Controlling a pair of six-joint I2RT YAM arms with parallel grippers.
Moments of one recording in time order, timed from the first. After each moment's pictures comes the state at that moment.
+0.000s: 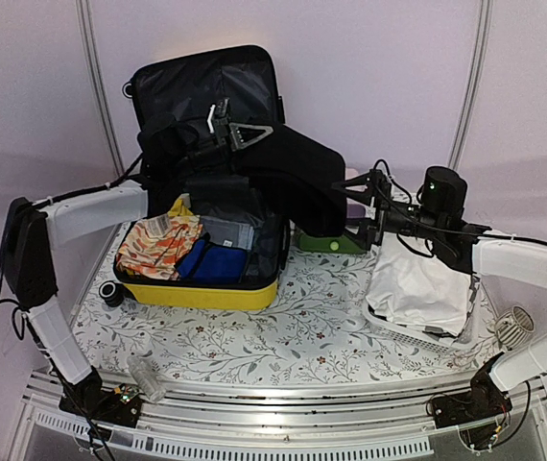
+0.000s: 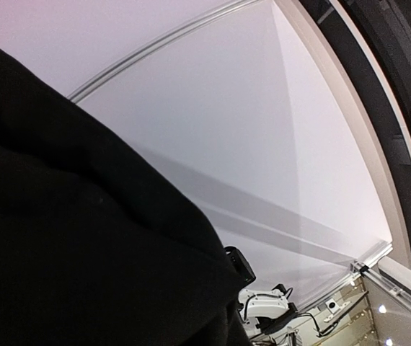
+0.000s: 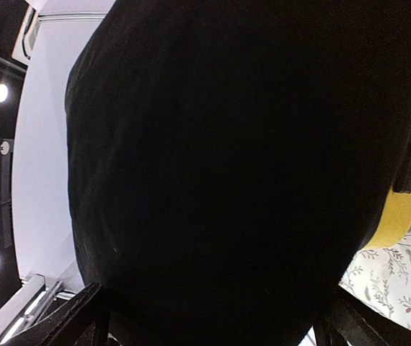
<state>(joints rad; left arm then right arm) -0.56 1.74 1.42 0.62 0.66 -1.25 0.56 1.35 0.89 0.41 -0.67 1.33</state>
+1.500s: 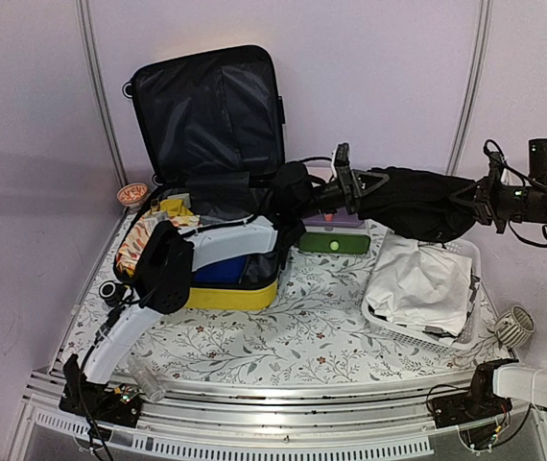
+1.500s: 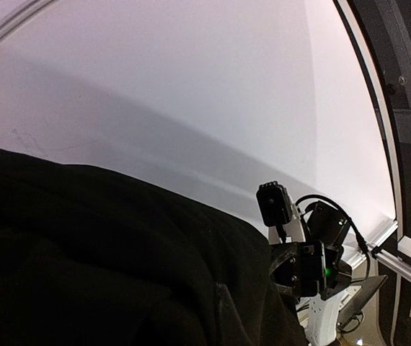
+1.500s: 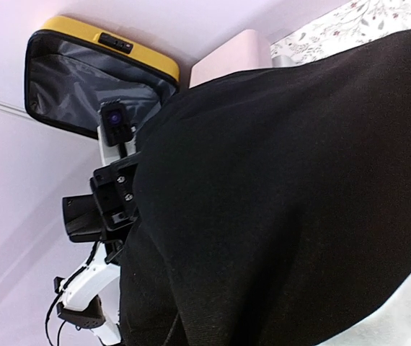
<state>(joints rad) -0.89 2.61 2.30 0.73 0.56 -1.33 0.01 0.97 1.28 -0.88 -0.54 0.66</state>
